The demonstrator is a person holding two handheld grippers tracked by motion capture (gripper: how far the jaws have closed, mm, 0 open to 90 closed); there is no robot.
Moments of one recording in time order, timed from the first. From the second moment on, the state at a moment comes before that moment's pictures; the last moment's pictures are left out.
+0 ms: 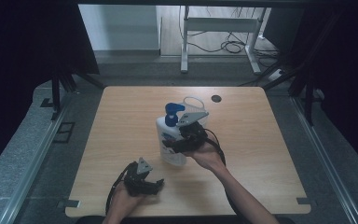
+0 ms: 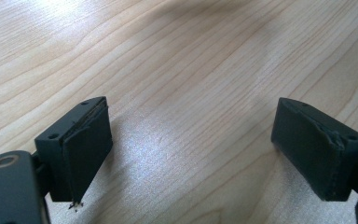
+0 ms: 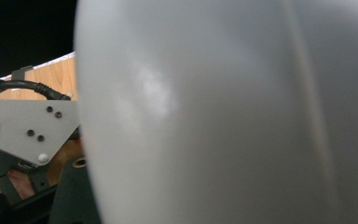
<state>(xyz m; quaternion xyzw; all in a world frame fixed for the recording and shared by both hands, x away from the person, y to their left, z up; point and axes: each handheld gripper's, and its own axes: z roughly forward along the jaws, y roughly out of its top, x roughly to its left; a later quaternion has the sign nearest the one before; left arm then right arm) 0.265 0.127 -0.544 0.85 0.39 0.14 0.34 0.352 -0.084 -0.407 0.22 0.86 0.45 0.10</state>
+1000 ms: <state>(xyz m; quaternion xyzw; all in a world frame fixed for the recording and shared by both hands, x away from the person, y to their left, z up) 0.265 0.128 -0.544 0.85 0.38 0.14 0.34 0.385 -0.115 -0.387 0.23 0.85 0.46 0.13</state>
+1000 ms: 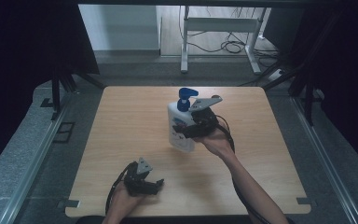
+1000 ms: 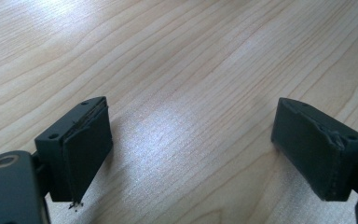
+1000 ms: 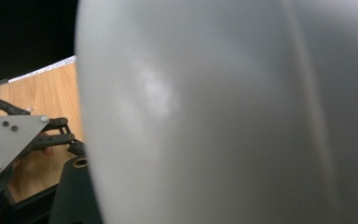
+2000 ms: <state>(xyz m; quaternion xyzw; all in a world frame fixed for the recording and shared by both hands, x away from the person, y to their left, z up) 0.265 0.128 -0.544 0.85 0.38 0.14 0.34 0.426 -0.124 -0.354 0.24 0.84 0.48 0.13</state>
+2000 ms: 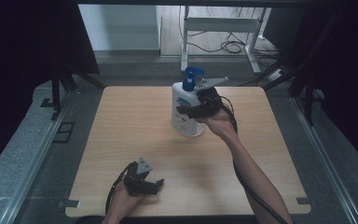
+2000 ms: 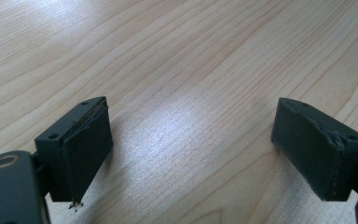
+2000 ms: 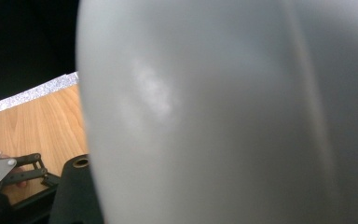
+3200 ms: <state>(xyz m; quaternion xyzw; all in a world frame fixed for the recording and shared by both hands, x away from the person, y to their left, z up) 0.266 0.128 -0.544 0.85 0.38 0.14 0.34 0.469 -0.133 -0.337 0.26 0.83 0.47 0.17</state>
